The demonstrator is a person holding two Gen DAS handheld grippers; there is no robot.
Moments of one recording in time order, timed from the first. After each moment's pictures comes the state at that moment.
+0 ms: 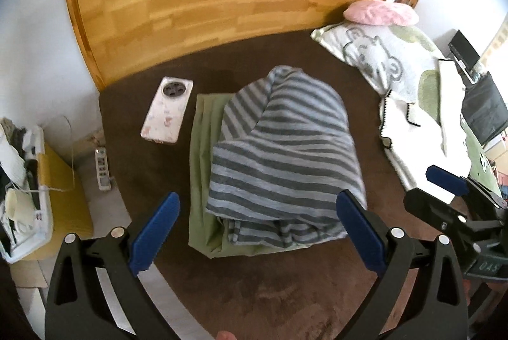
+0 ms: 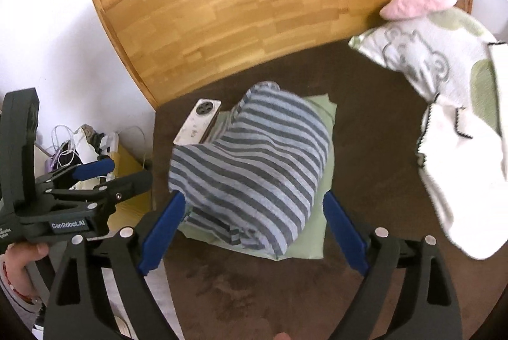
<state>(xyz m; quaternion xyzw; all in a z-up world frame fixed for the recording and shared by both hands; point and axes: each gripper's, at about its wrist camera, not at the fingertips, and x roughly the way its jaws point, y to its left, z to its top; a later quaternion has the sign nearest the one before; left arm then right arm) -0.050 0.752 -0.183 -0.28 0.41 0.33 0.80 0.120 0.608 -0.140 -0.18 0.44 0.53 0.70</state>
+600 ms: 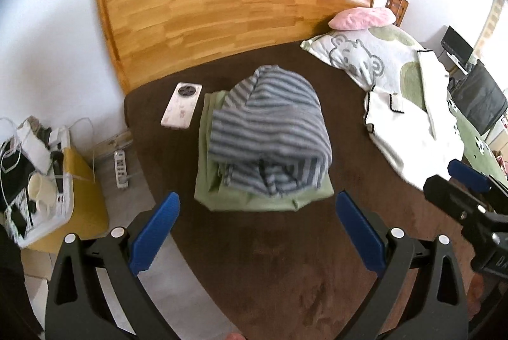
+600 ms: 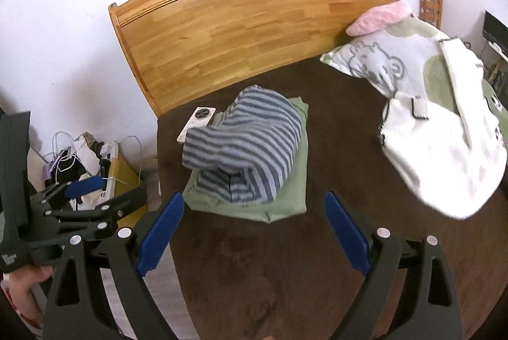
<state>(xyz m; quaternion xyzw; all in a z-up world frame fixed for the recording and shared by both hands) -0.109 0.628 -0.148 -0.24 0.39 0.37 0.81 0.059 0.484 -0.105 -0.15 0.40 0.51 0.75</state>
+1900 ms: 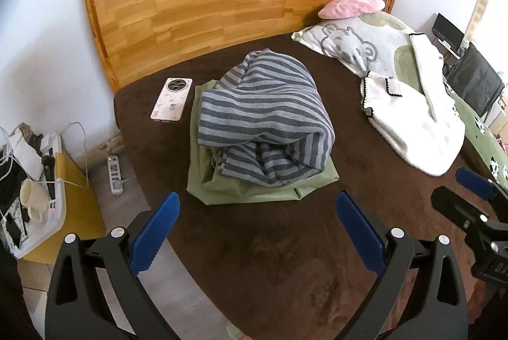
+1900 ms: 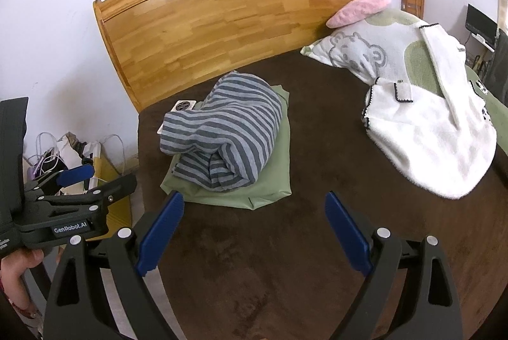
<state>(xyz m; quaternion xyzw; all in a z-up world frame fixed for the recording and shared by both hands) -0.112 0.619 -0.181 -0.21 0.39 0.35 0.82 0.053 0.471 -0.144 -0.15 0.39 0.48 0.77</state>
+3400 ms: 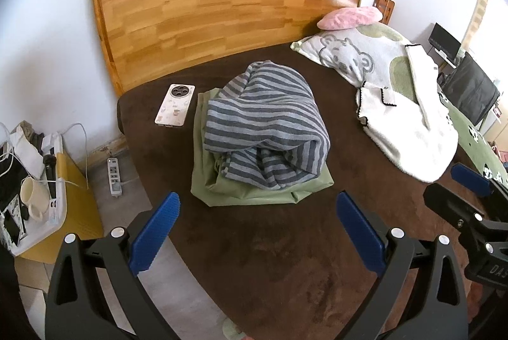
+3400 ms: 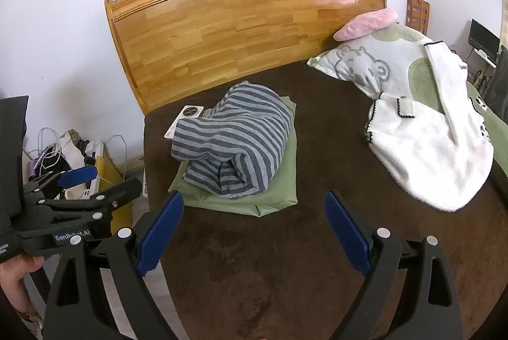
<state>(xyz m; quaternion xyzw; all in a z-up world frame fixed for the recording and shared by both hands) -0.129 0.612 -0.168 -0.22 0.37 0.35 0.83 0.034 0.478 -0.124 -0.16 0.37 0.48 0.78</state>
